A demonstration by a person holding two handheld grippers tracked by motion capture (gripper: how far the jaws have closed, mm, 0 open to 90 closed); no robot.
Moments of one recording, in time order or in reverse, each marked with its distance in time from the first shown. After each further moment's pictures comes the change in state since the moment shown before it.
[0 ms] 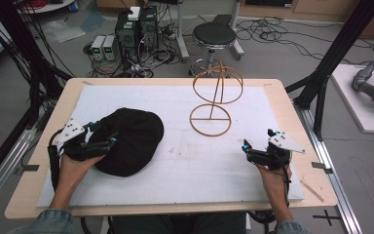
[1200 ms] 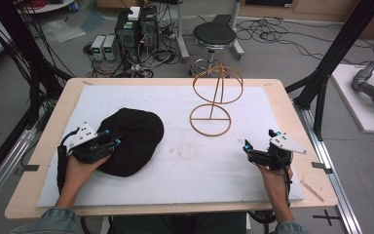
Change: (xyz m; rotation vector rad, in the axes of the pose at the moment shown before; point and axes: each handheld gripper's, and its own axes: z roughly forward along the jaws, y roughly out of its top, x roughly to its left) left arm -0.009 -0.009 0.010 0.108 -0.028 0.091; right arm -0.002 -0.001 -0.001 -0.009 -0.003 0.001
